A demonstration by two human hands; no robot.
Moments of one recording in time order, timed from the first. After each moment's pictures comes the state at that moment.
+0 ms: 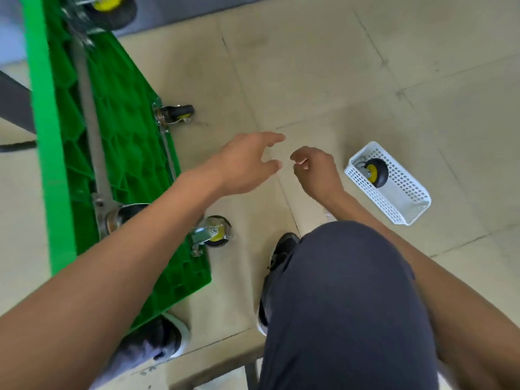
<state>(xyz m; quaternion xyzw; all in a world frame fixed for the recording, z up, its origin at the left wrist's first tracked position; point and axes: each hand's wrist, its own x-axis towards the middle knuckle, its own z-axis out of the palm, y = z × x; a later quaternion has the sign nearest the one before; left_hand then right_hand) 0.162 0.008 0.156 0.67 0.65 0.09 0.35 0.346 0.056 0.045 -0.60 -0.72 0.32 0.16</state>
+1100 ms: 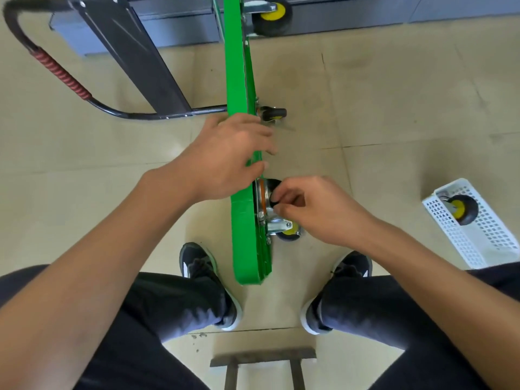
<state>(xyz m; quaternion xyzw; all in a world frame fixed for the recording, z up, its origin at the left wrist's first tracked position) -0.025 -0.132 0.235 0.73 0.67 0.06 0.11 0.173 -0.090 0.196 -0.36 -0.80 0.47 0.03</state>
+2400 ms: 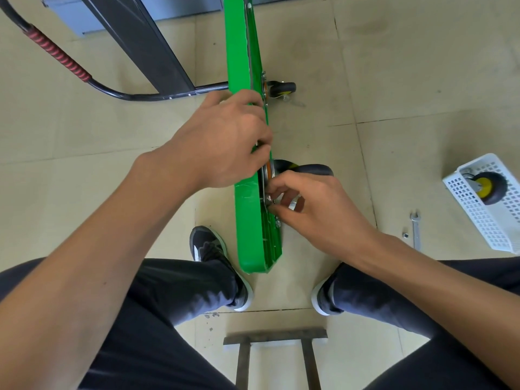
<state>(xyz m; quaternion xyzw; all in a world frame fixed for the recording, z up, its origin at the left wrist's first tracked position) -0.029 -0.136 0.230 0.75 0.65 -0.01 0.05 0.174 -0.120 0.168 -0.27 -0.84 0.43 0.19</state>
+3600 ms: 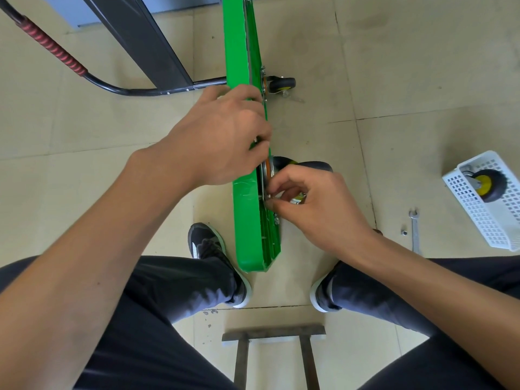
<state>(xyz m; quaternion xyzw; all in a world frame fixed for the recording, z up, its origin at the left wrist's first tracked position) -0.030 -0.134 0.229 0.76 0.65 -0.02 0.06 0.170 -0.124 0.170 -0.34 -0.74 0.55 0.18</state>
